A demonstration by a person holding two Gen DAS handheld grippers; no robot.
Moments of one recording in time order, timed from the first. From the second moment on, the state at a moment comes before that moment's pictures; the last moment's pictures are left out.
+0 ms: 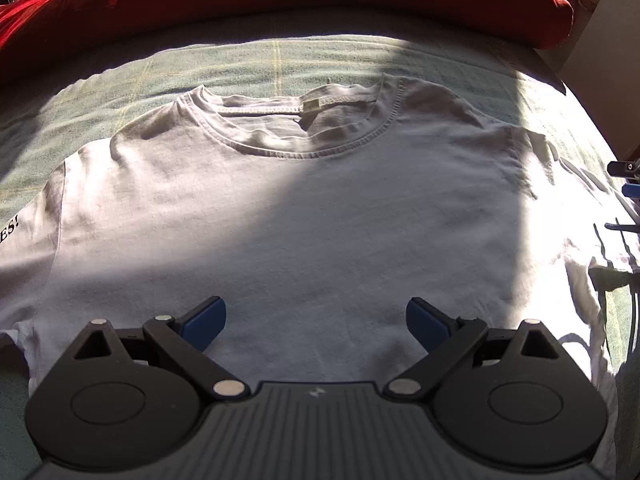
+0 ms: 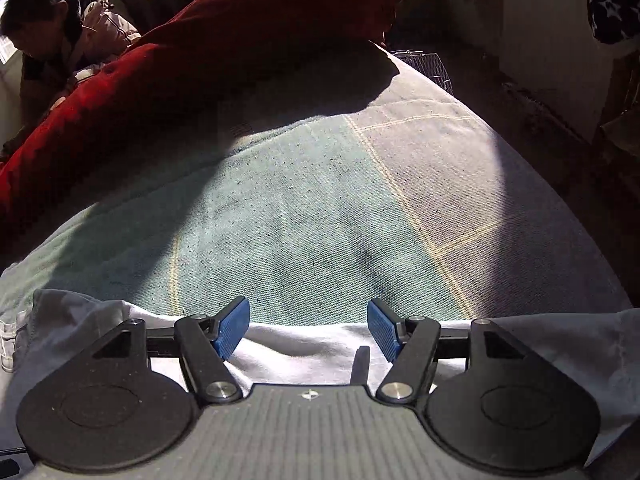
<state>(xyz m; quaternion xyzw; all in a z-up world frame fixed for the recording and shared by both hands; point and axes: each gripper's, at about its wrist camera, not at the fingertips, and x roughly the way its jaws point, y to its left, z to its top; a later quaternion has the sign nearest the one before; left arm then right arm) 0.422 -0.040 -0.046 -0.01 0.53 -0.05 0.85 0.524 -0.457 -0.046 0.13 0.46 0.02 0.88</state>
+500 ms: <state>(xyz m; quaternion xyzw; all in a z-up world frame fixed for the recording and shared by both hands) 0.369 0.002 -0.049 0.03 0.53 -0.11 0.84 0.417 -0.296 -0.040 0.11 0.51 0.18 0.83</state>
